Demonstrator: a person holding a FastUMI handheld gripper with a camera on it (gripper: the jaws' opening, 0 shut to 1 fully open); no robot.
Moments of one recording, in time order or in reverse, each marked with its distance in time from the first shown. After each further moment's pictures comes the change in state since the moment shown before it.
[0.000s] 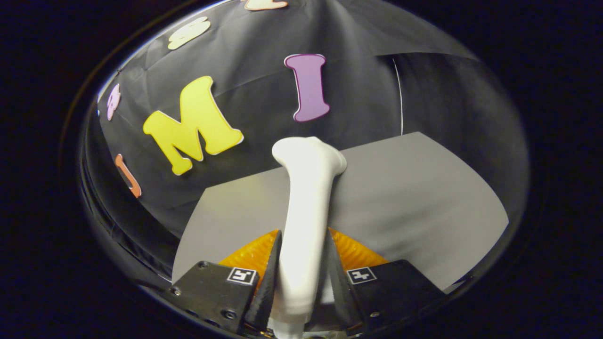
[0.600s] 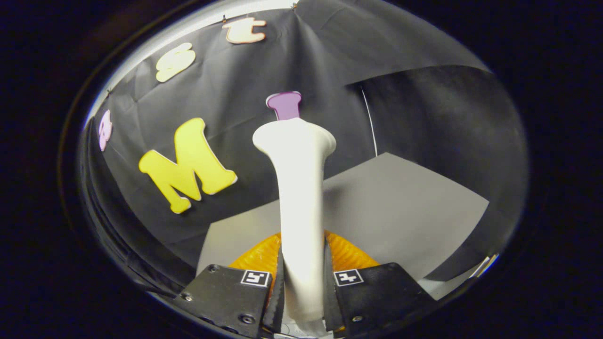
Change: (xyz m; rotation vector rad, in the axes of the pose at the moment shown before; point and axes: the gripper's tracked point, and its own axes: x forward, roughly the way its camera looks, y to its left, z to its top) arm -0.076 0.019 0.032 0.144 -0.275 -0.052
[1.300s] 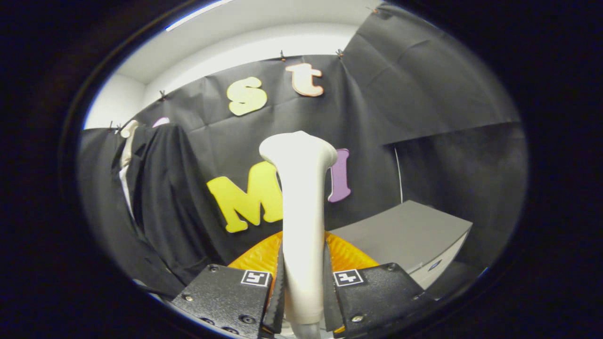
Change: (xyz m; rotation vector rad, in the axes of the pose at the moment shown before) arm -0.155 0.134 0.000 -0.144 -0.291 0.186
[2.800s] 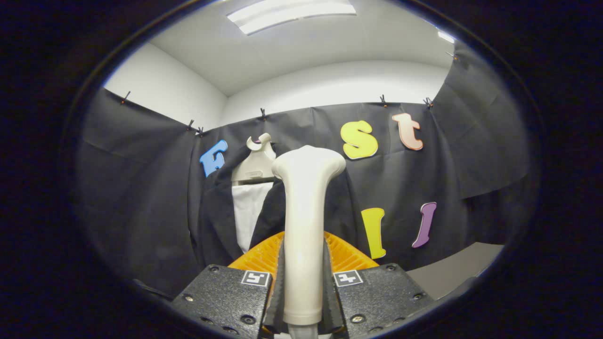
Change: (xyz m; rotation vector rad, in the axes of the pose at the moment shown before) arm -0.054 0.269 -0.007 -0.180 -0.250 0.377
